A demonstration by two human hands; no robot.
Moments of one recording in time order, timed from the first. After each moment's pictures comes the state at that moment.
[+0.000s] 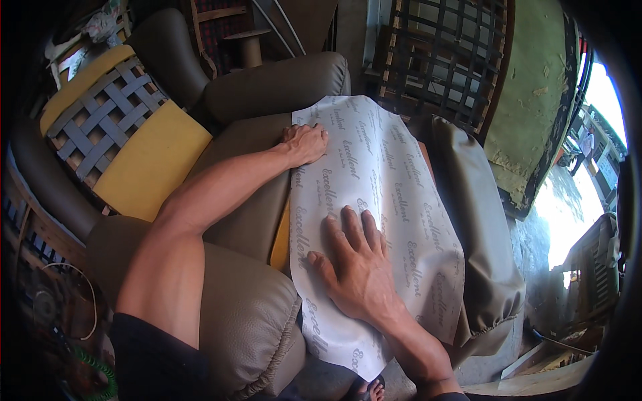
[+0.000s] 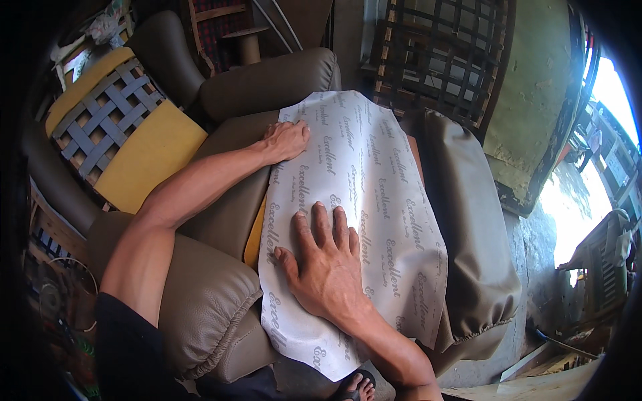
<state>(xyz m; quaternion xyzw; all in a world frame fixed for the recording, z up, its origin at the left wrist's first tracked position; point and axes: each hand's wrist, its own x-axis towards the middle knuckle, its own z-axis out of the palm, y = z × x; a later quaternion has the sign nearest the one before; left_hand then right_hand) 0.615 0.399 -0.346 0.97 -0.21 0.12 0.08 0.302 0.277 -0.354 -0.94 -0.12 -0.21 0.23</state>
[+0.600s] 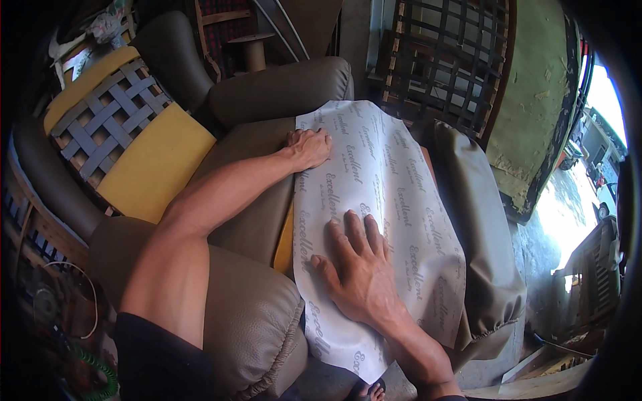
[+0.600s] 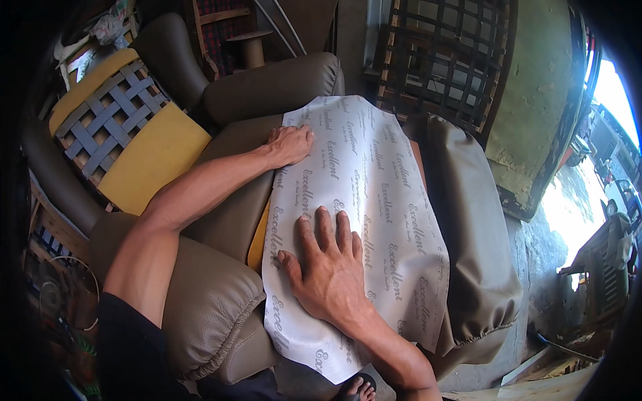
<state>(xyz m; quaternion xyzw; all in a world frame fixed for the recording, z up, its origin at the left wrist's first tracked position) 0.618 0.397 -0.349 0.97 -0.20 0.11 0.10 0.301 0.277 -0.351 -0.94 -0.13 -0.21 0.24</state>
